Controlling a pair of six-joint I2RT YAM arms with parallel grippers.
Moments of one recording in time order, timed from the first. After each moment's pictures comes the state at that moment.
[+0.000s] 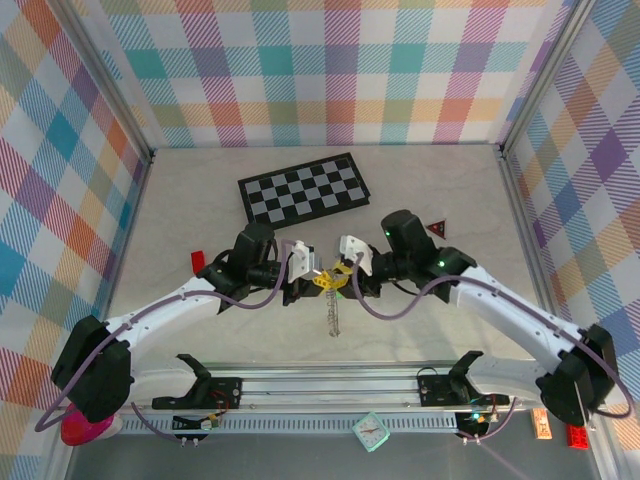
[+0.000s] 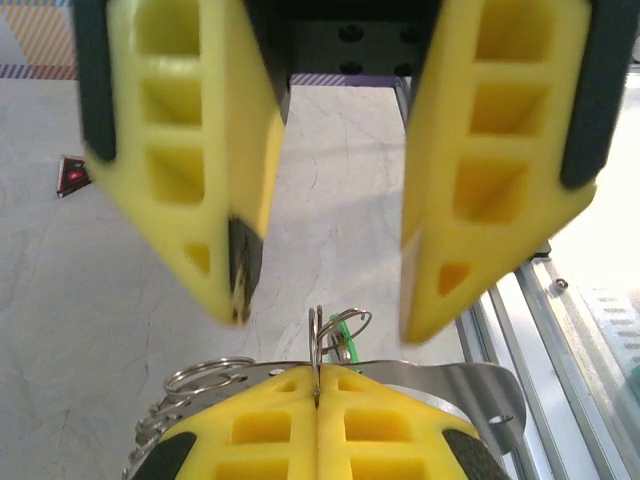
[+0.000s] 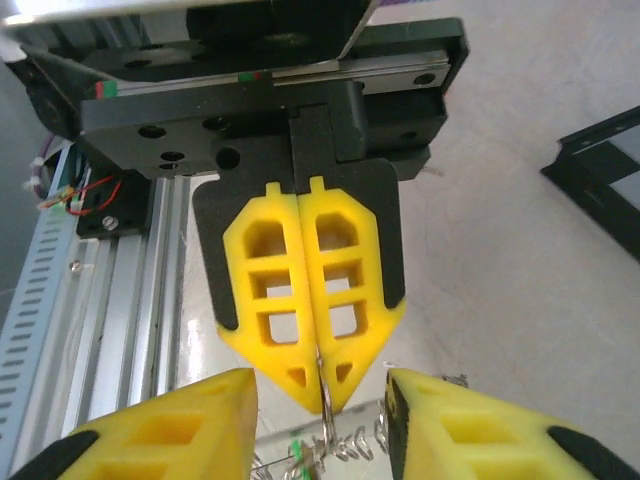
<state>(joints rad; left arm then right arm) -0.66 1.22 0.72 -0.03 0.82 0.41 0.71 1.13 0.90 -0.43 -0.62 -0.41</state>
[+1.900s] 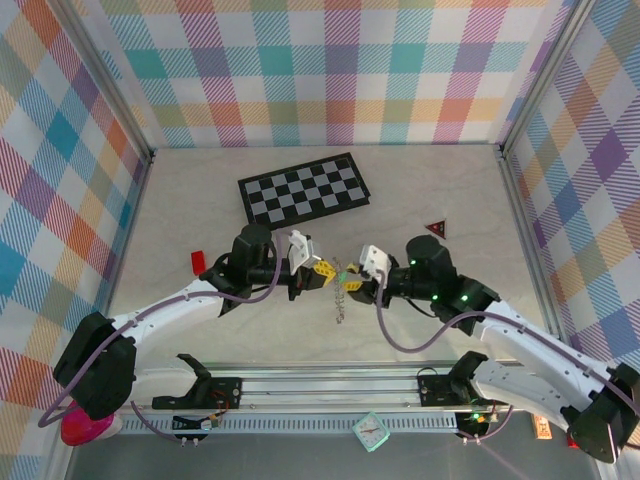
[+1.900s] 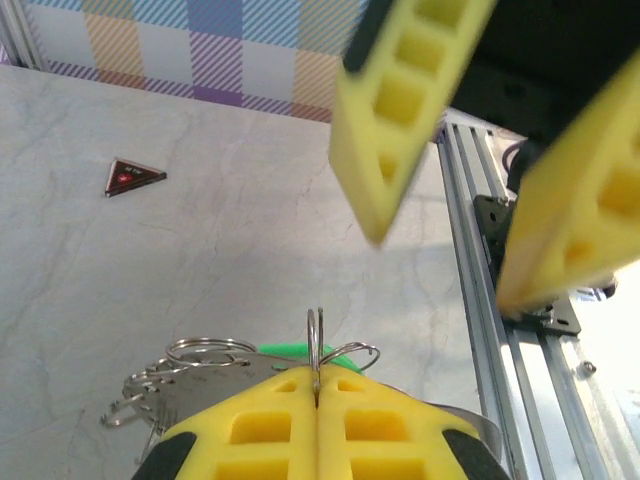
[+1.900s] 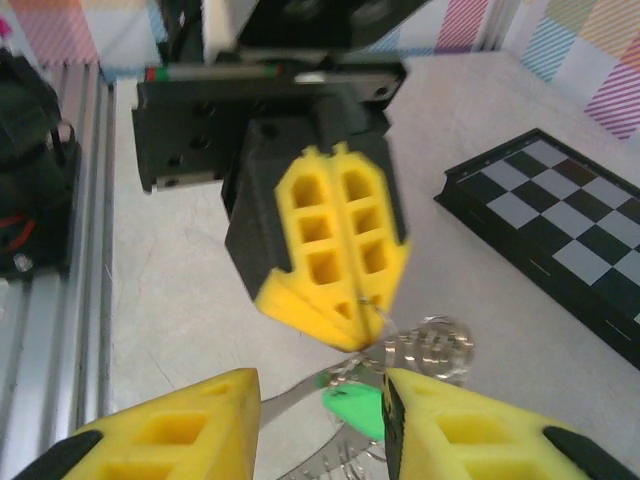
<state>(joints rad) -0.66 1.24 0.67 0.18 0.76 0.18 0.73 0.88 0.70 -0.24 -0.46 -0.30</state>
